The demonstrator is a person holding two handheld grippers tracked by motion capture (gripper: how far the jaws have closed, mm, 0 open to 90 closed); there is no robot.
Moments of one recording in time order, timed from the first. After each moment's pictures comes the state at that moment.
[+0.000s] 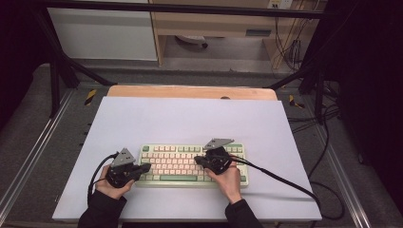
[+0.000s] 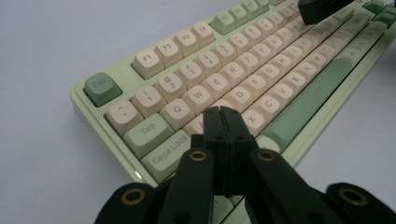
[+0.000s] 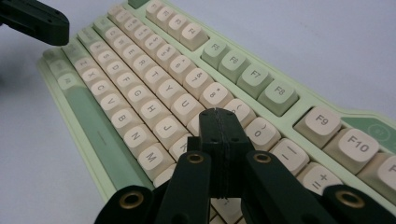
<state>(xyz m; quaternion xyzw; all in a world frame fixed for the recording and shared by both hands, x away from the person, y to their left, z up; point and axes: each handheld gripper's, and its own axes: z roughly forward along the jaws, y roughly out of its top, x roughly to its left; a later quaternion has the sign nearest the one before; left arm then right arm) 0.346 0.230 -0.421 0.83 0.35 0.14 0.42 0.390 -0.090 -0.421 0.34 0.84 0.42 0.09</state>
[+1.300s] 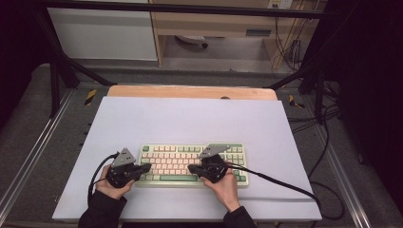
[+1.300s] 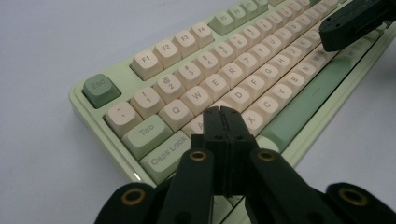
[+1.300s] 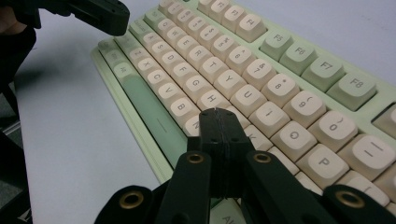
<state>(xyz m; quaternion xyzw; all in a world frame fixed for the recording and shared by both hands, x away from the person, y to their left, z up) 0.345 0.229 -0.421 0.83 0.35 0.14 0.42 0.370 -0.077 -0.426 0.31 0.84 0.43 0.05</state>
